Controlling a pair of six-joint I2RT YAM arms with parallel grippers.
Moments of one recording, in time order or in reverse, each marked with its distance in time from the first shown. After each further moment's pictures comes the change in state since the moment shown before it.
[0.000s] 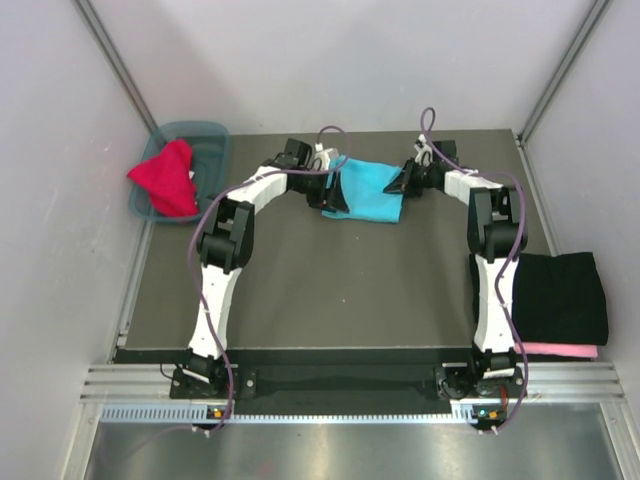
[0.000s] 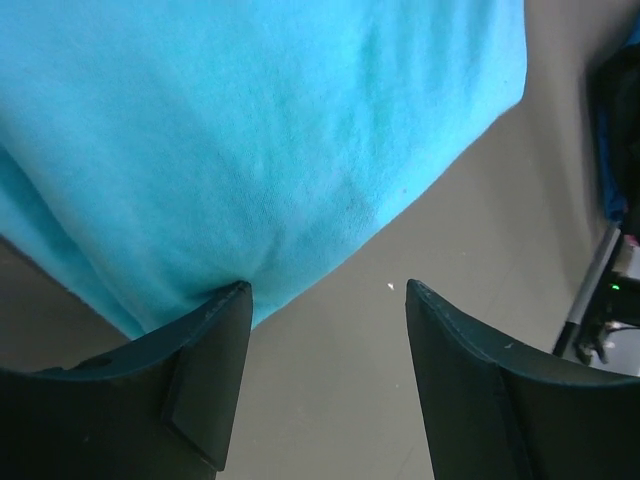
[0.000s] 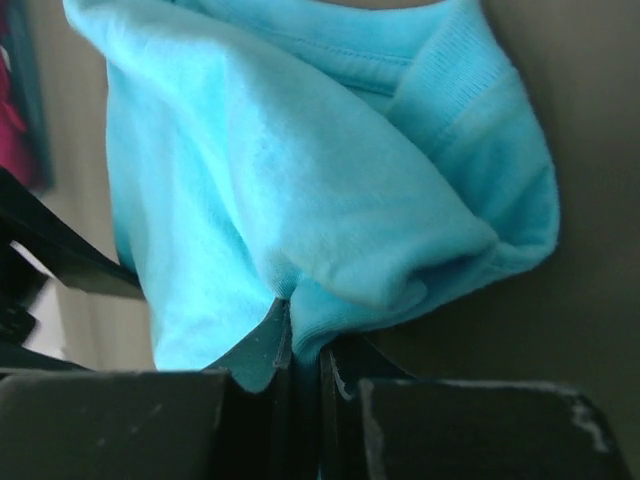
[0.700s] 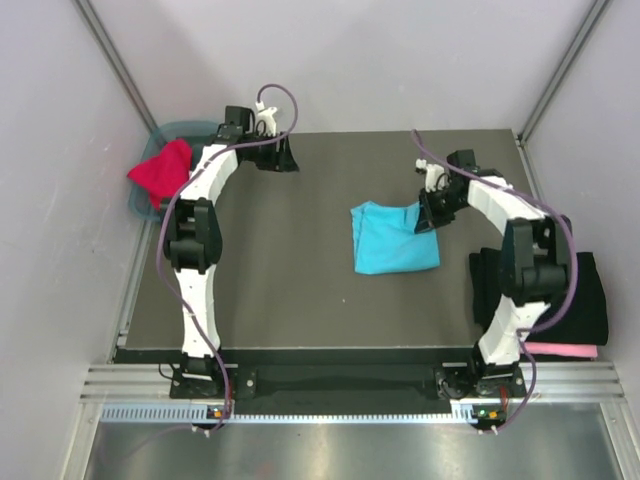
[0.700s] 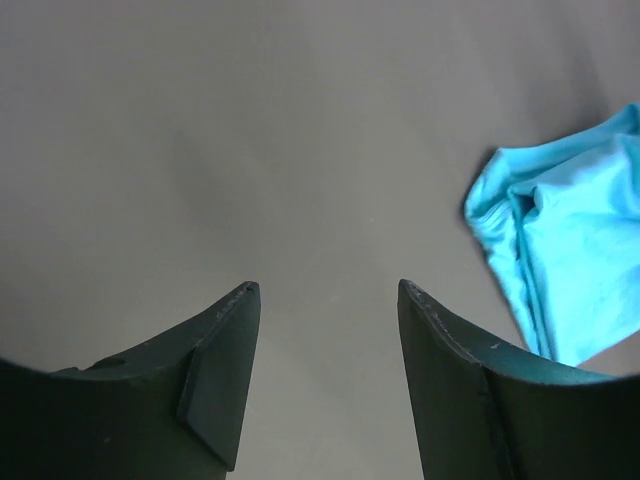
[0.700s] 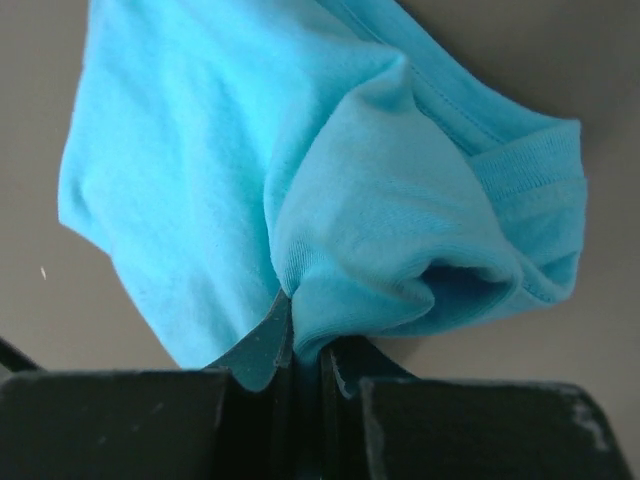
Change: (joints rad) left arm 0.224 -0.139 0.112 -0.077 -0.175 0.152; right arm 0.008 -0.489 -0.337 -0.561 0.214 -0.673
